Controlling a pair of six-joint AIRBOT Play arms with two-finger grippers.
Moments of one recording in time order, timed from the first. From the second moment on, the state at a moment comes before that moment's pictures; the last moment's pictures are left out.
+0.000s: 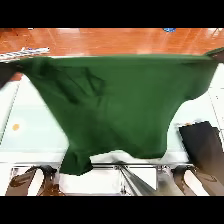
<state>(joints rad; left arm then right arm) 0.32 -0.61 1.01 0.62 -1.19 -1.39 -0.32 -0.91 1.44 -0.90 1.43 1.32</state>
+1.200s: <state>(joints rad) 0.42 -1.31 1.03 0.91 -1.33 -1.40 -0.52 -1.31 1.04 -0.91 1.41 1.29</state>
